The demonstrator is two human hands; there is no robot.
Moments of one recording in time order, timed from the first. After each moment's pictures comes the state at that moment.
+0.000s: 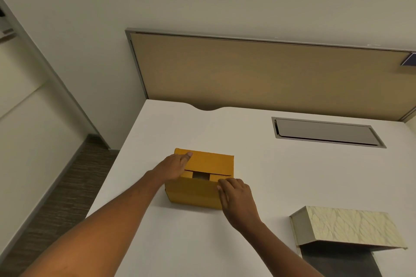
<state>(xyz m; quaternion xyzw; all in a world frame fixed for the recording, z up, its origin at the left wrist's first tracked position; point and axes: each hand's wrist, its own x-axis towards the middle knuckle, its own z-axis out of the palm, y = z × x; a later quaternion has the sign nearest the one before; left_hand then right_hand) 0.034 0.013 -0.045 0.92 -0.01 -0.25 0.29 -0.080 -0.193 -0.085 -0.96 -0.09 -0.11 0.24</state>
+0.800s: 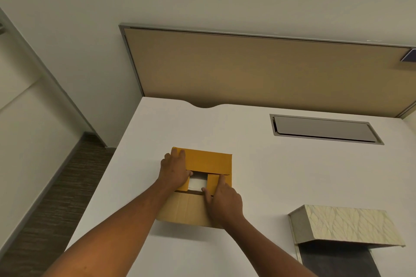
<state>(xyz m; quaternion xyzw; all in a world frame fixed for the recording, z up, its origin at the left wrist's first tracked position) 0.038 -0.006 -0.087 0.99 -0.05 -0.11 0.07 -0.063 -0.158 -0.100 -0.96 0.10 0.07 0.25</state>
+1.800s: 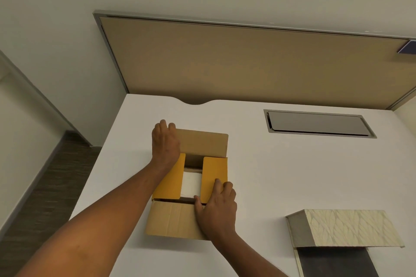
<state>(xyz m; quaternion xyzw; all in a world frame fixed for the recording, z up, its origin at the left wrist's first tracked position) 0.112 -0.022 -0.064 0.99 -0.02 0.08 0.10 -0.058 -0.141 -0.114 -0.96 0.18 0.01 0.20</state>
